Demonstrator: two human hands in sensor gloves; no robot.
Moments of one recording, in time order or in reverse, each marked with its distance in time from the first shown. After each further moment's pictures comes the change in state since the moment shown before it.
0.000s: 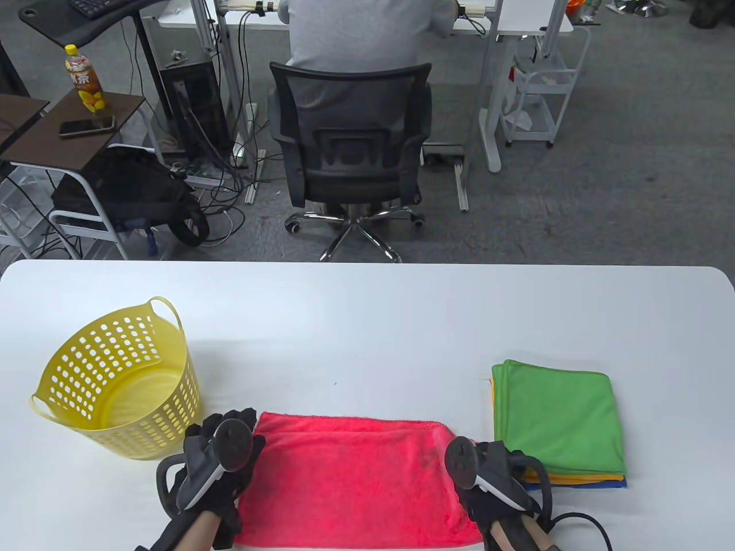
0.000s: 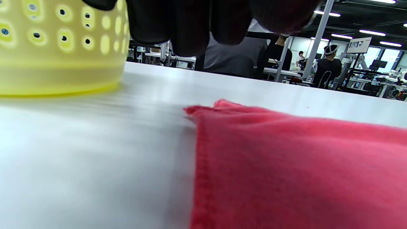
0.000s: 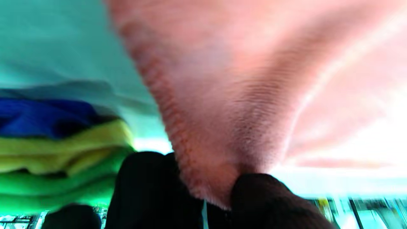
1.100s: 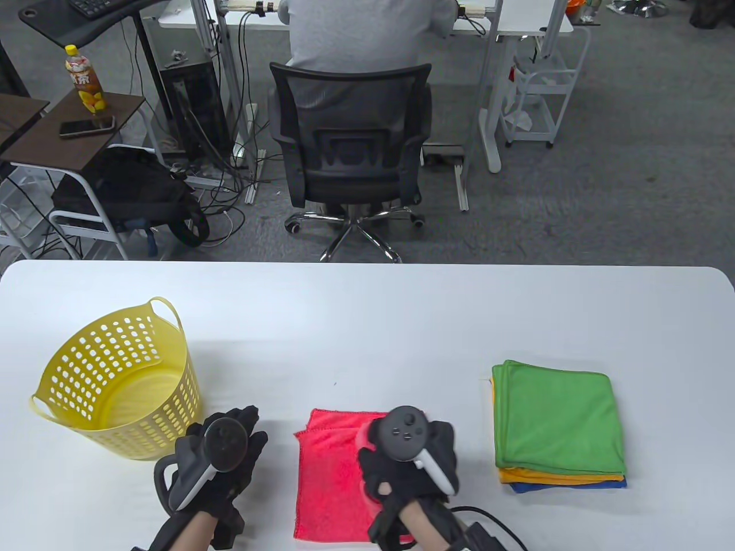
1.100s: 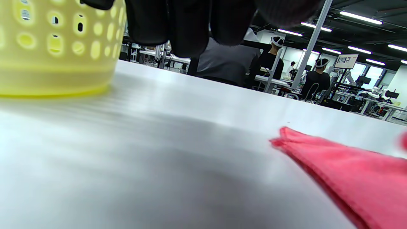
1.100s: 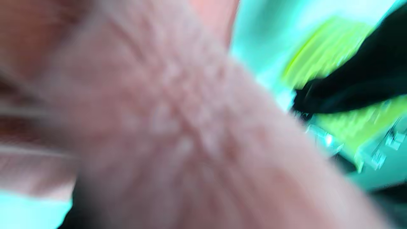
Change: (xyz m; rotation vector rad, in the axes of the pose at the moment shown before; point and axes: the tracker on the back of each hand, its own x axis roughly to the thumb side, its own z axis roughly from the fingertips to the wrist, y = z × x) left_hand -0.004 0.006 0.000 -0.001 -0.027 0.081; right_hand 0.151 -0.010 -0.027 0.176 -0.134 -0.539
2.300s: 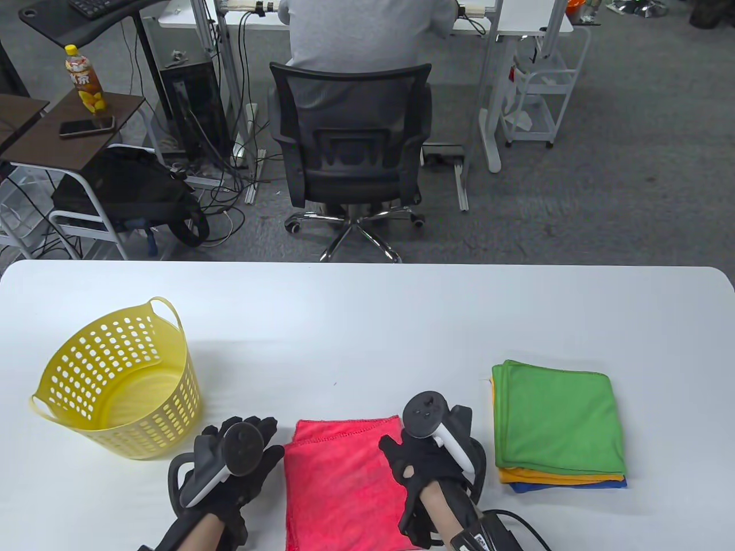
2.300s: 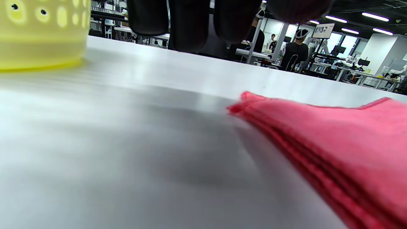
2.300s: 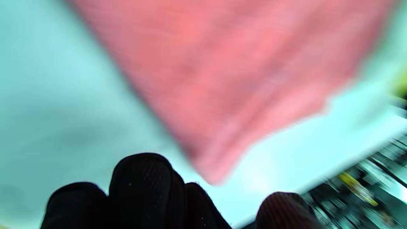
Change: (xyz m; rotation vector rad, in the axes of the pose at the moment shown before) left_hand 0.014 -0.015 0.000 -0.117 -0.098 -0.053; right_hand -0.080 -0.035 -0.002 0.063 0.390 0.164
